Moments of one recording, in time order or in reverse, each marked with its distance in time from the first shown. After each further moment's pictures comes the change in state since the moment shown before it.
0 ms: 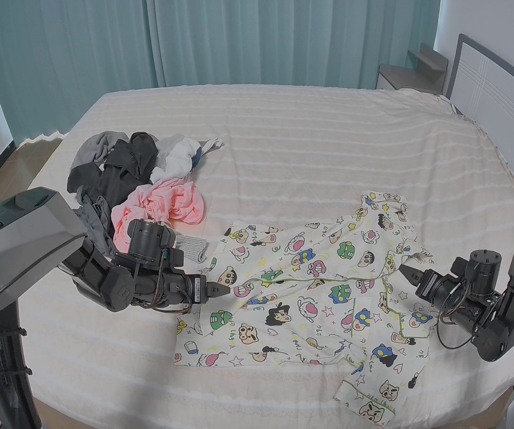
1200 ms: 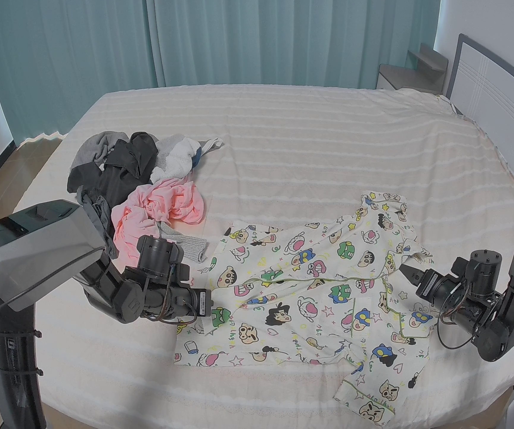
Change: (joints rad) left arm -0.016 0.083 0.020 -0.056 0.021 0.006; right arm -0.001 -0.002 0.002 0.000 0.000 0.007
